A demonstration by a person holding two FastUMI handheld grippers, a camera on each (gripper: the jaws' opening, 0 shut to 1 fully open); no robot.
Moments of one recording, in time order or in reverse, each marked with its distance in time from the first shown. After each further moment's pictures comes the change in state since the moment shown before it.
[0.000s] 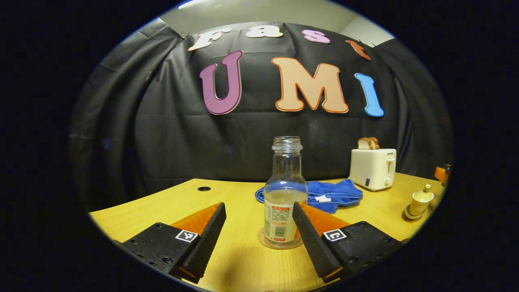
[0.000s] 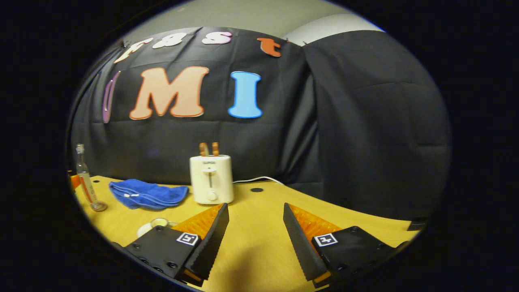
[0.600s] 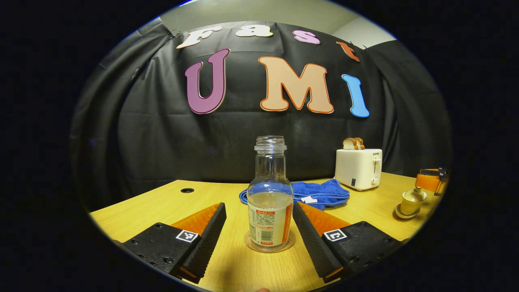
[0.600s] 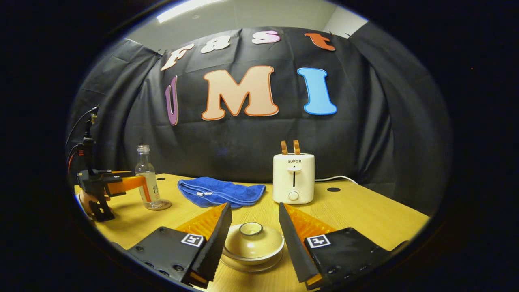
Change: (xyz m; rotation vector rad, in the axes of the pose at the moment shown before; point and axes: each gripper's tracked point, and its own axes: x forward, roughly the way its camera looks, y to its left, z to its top) left arm 0.011 -0.033 0.000 -0.003 -0.004 -0.182; right arm -0.036 0.140 -0.005 0.019 0.029 0.571
